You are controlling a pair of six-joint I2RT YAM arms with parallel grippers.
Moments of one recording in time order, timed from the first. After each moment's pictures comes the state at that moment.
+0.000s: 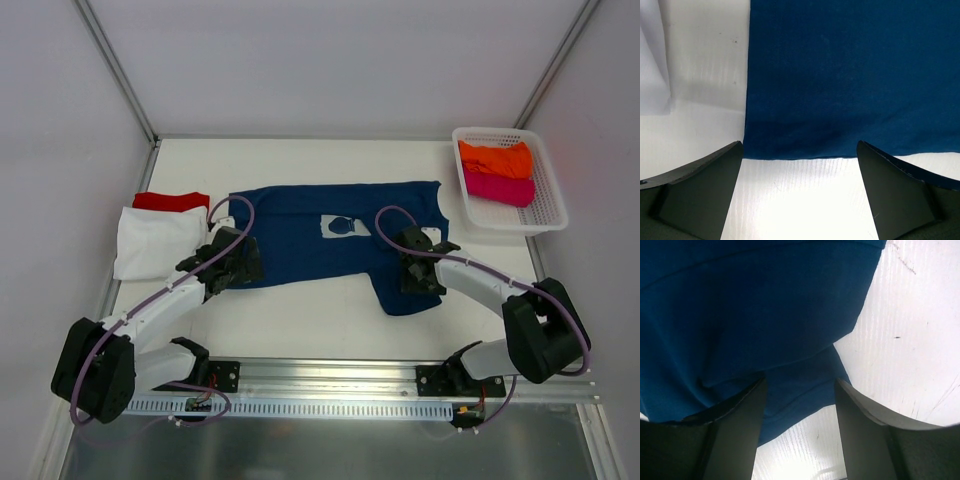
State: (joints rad) left arm -0.43 1.12 0.57 -0.42 -0.29 -0.56; right arm 0.53 1.39 0.73 -0.68 0.41 0.56
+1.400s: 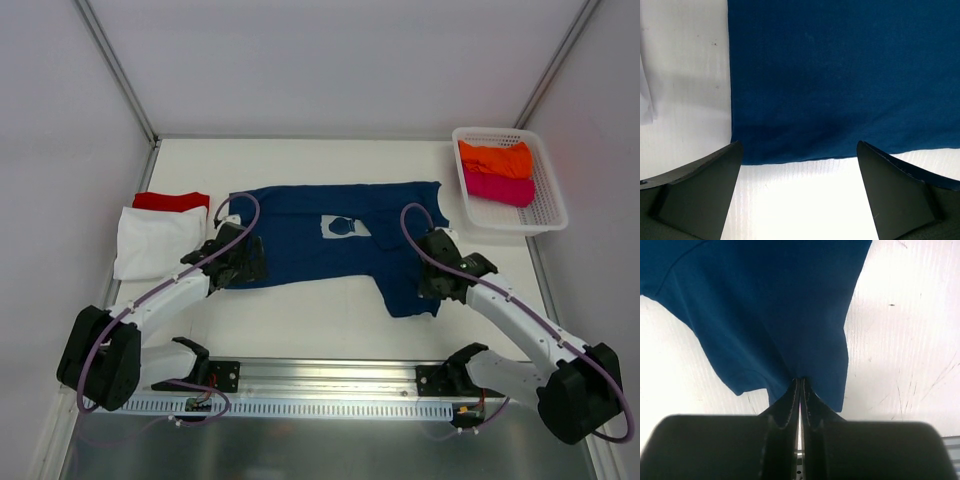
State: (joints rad) left arm -0.43 1.18 0.60 -0.42 -0.23 -0.54; right arm 0.51 1.05 0.72 -0.84 0.28 0.53
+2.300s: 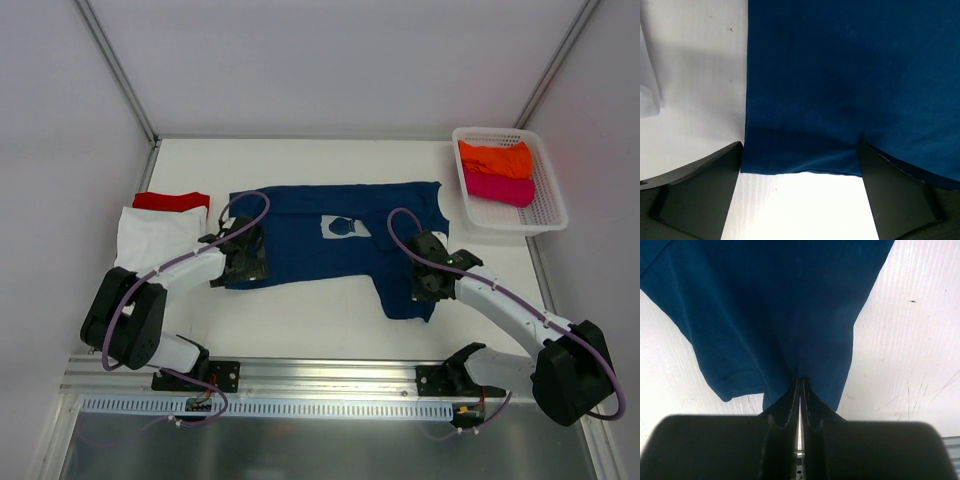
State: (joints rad) left arm -0.43 1.41 0.72 -0.54 -0.30 -0.60; right arm 0.56 1.15 0.71 -0.82 0.27 0.54
